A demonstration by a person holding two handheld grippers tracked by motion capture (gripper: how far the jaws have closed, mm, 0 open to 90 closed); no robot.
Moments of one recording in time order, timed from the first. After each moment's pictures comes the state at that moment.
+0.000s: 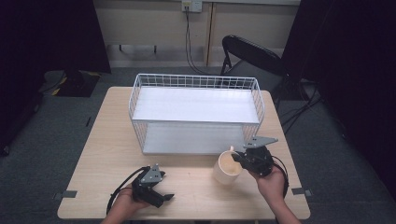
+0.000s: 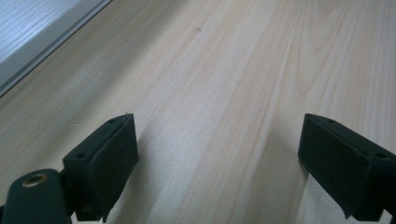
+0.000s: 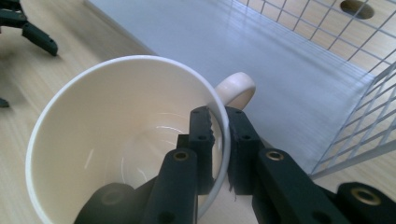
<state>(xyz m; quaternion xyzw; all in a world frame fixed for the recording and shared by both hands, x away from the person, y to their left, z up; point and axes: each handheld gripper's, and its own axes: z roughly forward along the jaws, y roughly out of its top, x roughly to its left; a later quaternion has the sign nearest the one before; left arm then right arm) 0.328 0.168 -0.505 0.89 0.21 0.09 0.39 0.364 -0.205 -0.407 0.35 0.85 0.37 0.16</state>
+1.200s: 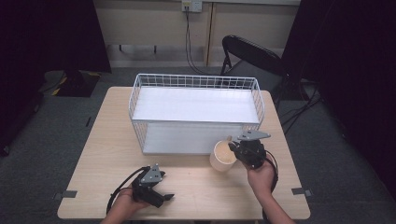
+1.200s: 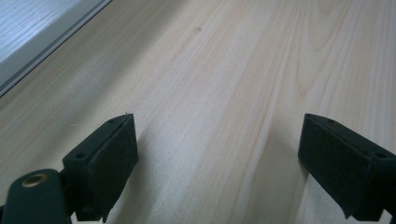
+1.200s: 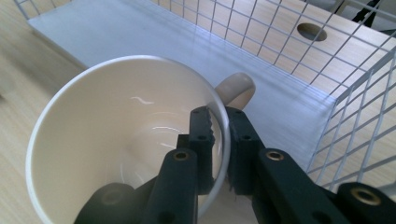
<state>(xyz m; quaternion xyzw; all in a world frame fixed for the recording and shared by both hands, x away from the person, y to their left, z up) 0.328 0.168 -0.505 0.89 0.21 0.09 0.39 0.385 -0.187 -0.411 0.38 0.81 0.37 0.23</state>
